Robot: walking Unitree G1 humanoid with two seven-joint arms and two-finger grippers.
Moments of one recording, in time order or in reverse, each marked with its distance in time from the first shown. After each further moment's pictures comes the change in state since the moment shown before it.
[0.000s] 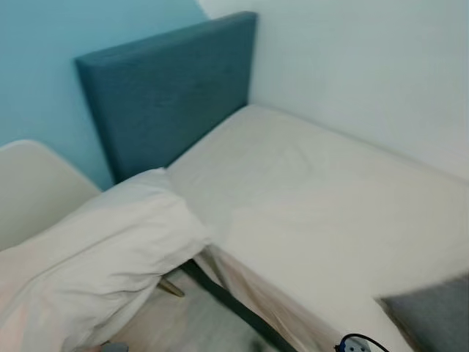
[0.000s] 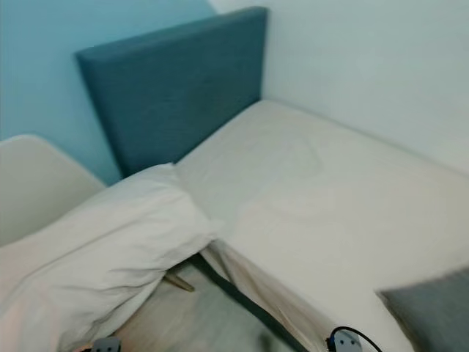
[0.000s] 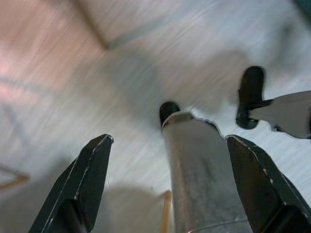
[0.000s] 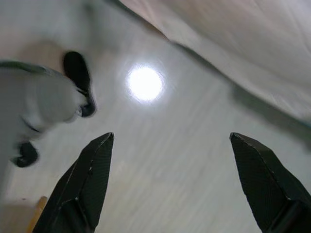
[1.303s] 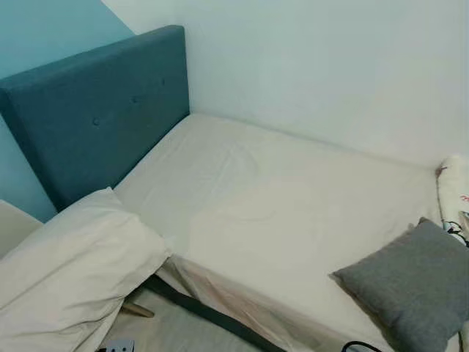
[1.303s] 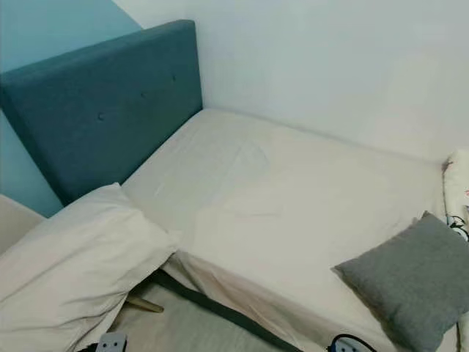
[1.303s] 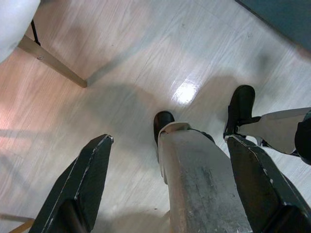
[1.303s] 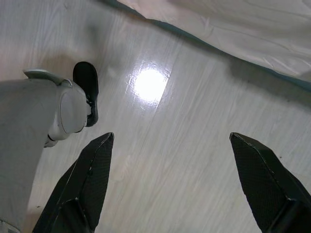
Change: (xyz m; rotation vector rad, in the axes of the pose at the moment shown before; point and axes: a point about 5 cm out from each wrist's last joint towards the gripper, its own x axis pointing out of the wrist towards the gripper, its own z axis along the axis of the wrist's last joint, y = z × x) left arm 0.001 -0.005 0.004 0.000 -0.012 -0.017; right arm 0.000 0.004 0.000 -0.001 -0.008 0.018
